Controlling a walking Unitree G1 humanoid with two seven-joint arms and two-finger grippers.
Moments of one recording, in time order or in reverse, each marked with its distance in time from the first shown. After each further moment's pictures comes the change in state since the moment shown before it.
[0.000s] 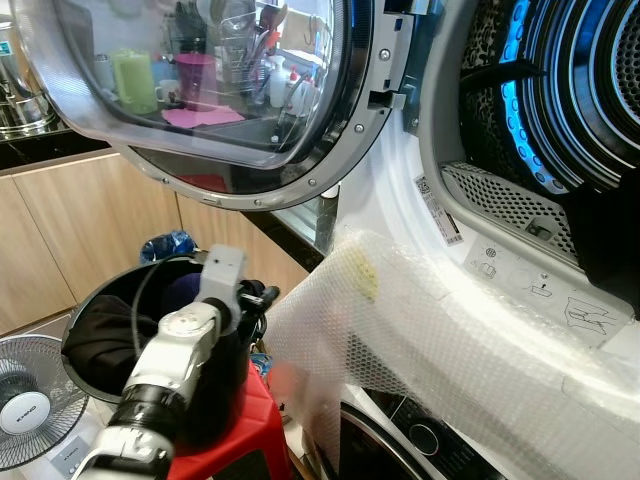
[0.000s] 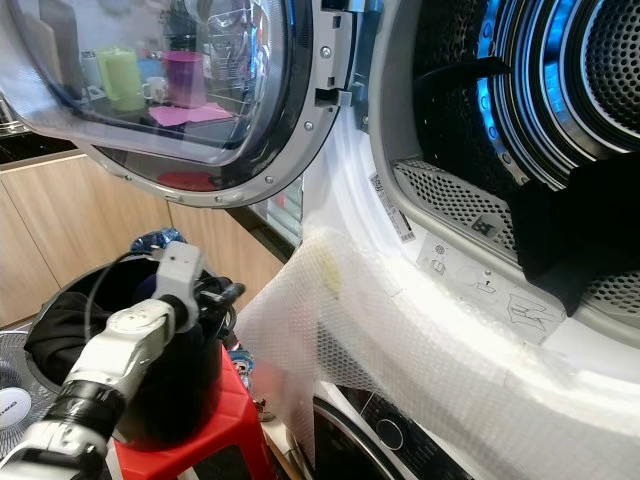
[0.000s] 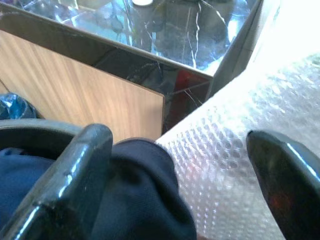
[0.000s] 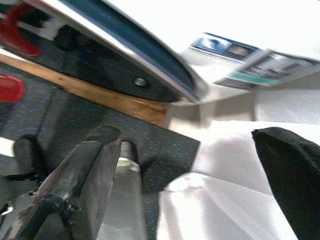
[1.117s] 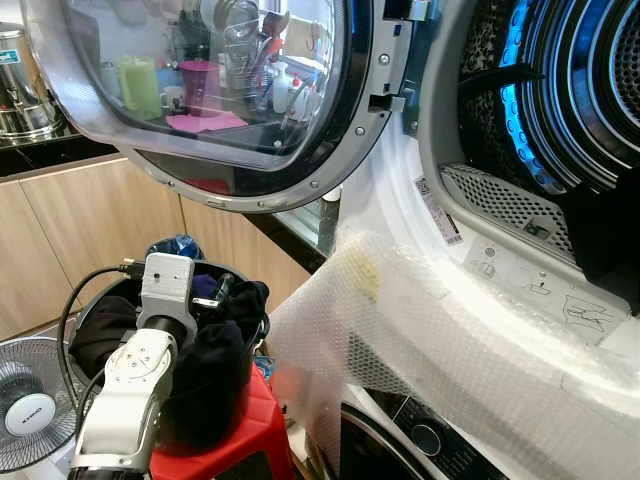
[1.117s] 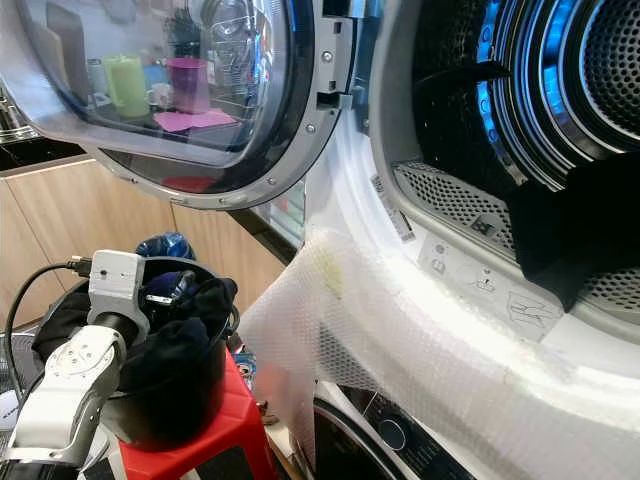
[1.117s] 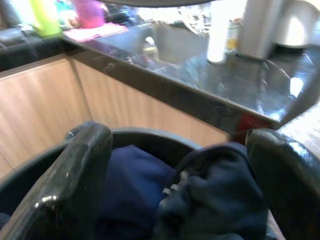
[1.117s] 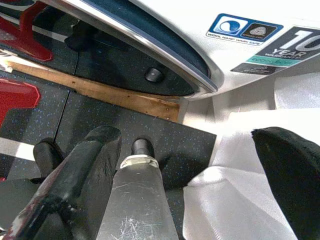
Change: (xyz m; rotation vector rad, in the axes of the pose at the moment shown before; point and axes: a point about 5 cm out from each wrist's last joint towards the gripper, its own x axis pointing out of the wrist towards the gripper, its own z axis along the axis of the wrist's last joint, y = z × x) left arm -0.074 0.026 -0.002 -0.004 -0.211 0.235; right arm -0.002 0.015 -0.002 0.082 0.019 0.016
